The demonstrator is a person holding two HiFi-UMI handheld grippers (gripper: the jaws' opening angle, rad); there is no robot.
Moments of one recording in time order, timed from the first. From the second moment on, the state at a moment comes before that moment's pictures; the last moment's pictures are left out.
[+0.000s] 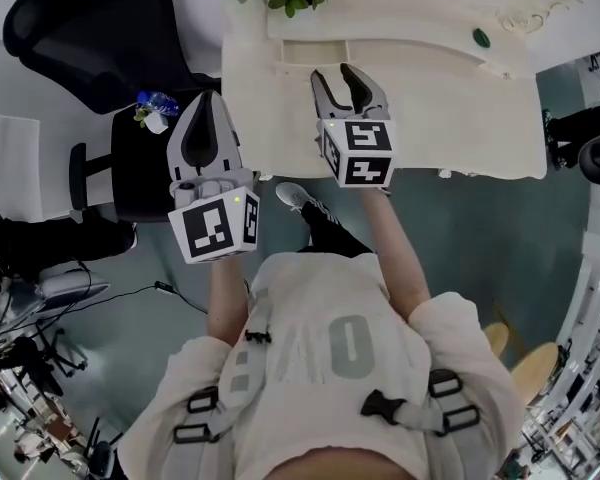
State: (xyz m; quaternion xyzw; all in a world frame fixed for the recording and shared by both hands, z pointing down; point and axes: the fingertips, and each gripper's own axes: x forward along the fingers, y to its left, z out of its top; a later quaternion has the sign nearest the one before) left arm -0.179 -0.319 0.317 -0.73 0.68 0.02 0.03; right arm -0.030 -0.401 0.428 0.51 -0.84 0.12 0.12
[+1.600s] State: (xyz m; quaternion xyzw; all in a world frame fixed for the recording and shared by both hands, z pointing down) left arm -0.217 -0.405 0.376 -0.73 0.69 -0.01 -0.01; right arm -0.044 -0.451 0.579 0.53 -0.78 0.23 0.24
